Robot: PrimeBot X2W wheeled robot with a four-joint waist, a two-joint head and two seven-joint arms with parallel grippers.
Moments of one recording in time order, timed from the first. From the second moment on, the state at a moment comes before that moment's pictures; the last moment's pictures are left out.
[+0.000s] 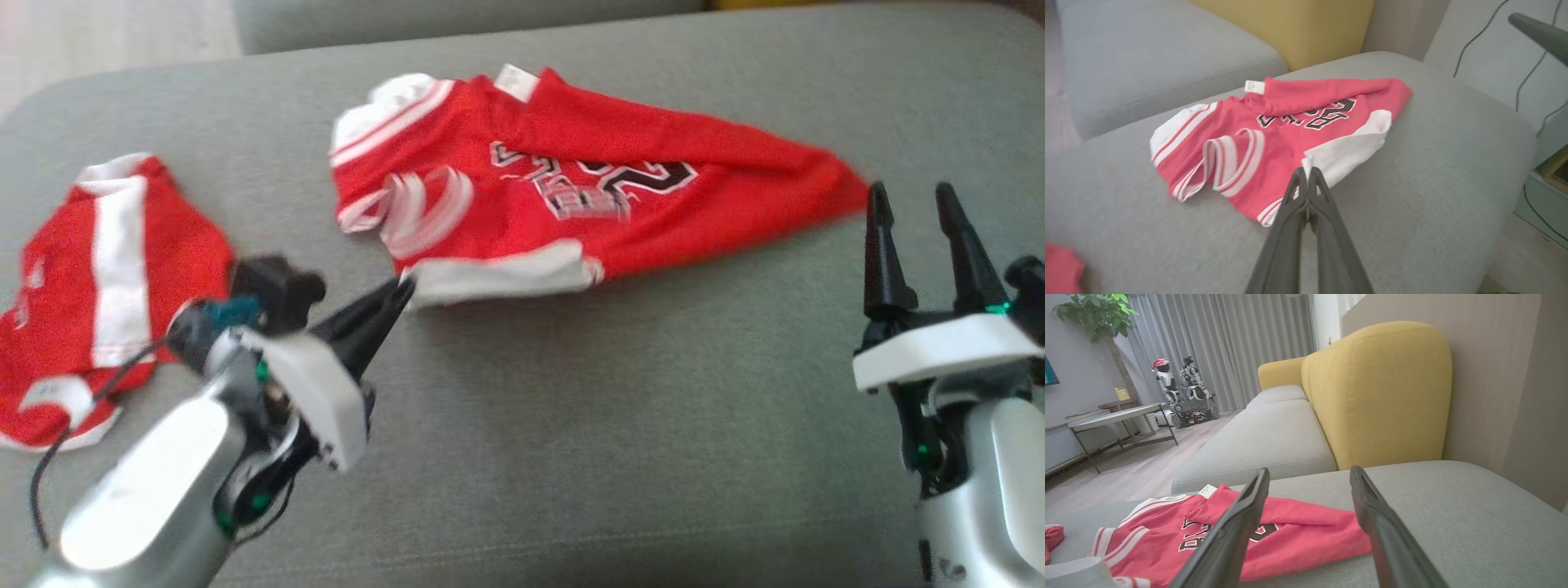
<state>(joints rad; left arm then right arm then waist) -0.43 0.50 -0.72 0.09 -0.66 -0.05 0.10 -0.23 -0.09 -0.06 0.14 0.24 0.12 -0.03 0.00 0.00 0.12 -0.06</state>
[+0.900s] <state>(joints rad) -0.21 0.41 -0.80 0.25 -0.63 0.07 -0.03 -0.13 -0.07 -0.11 0.10 0.22 0.12 0.03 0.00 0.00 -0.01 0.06</state>
